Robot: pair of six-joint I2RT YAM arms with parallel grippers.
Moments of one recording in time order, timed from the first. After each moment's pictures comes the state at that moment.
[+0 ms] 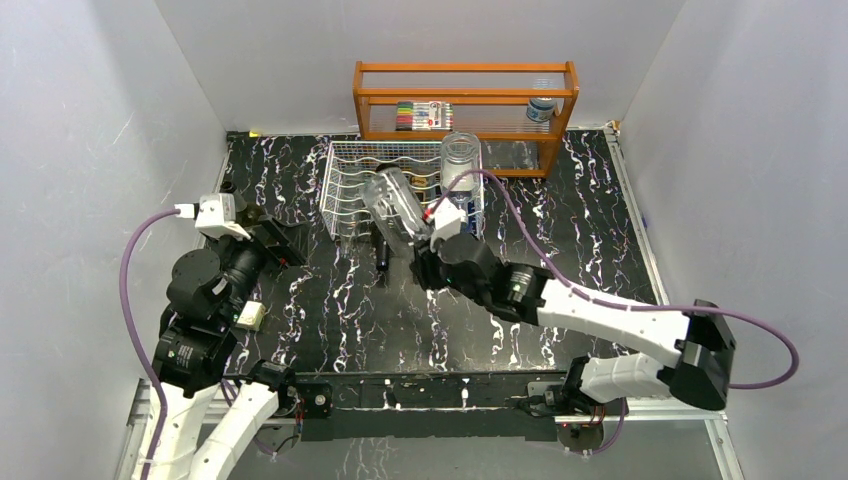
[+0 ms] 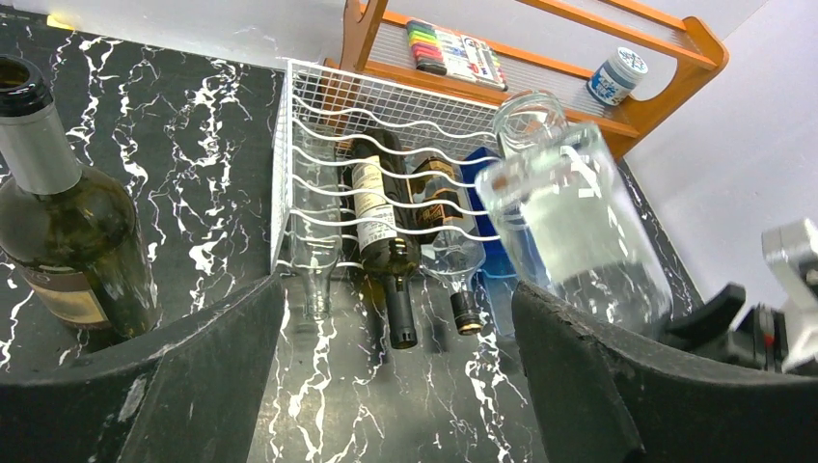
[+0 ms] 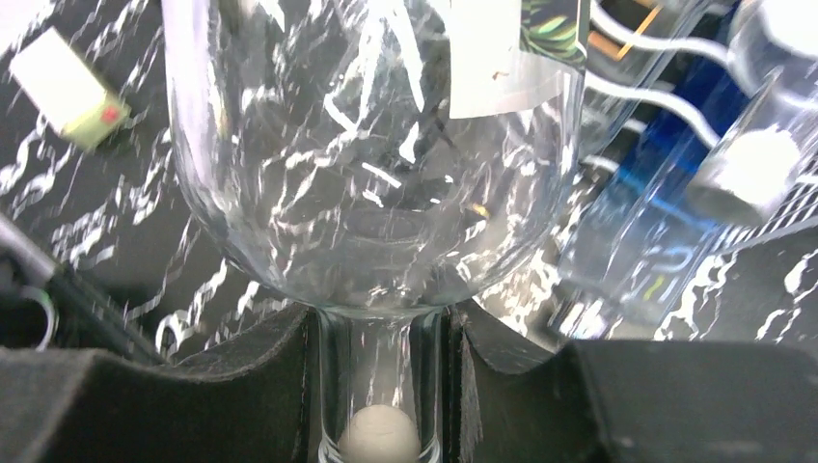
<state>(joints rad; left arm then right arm) -0.28 0.52 0.97 -0.56 -0.07 -0.38 1.14 1.19 0.93 -0.19 0.32 0.34</state>
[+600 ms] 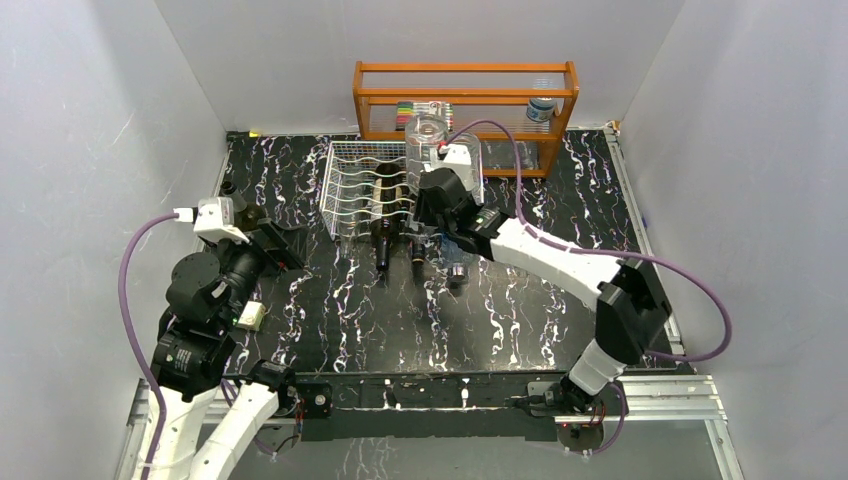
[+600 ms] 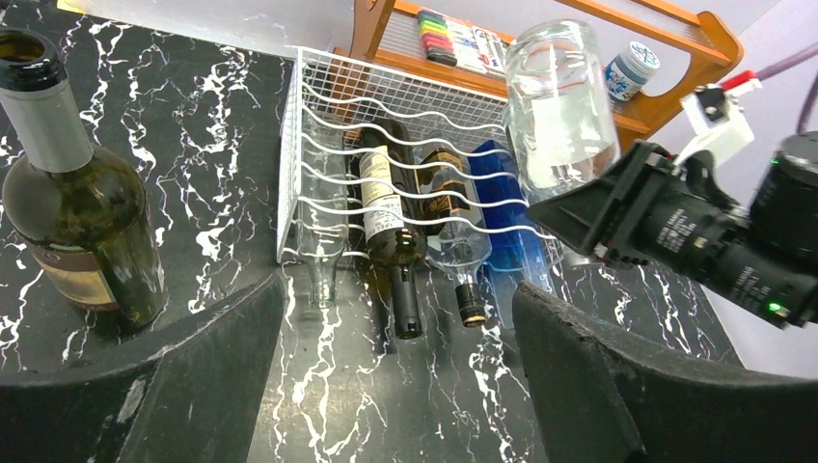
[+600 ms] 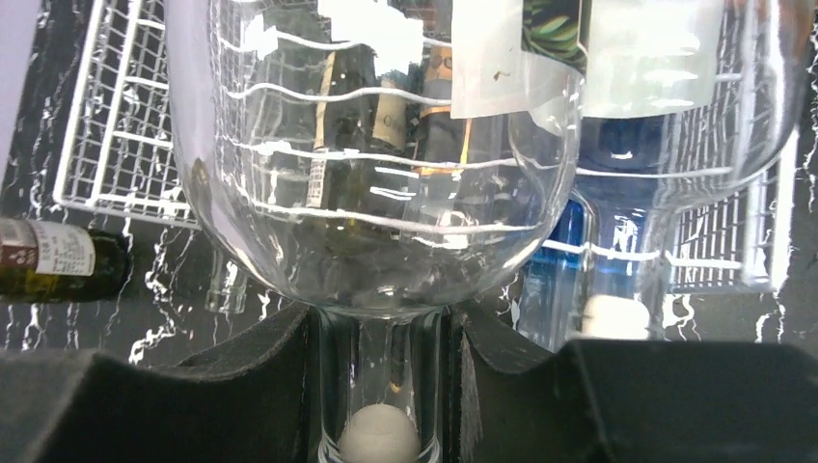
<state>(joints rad) -0.28 0.50 0.97 -0.59 -0.09 -0.38 0.89 1.59 1.31 -0.26 0.46 0.61</state>
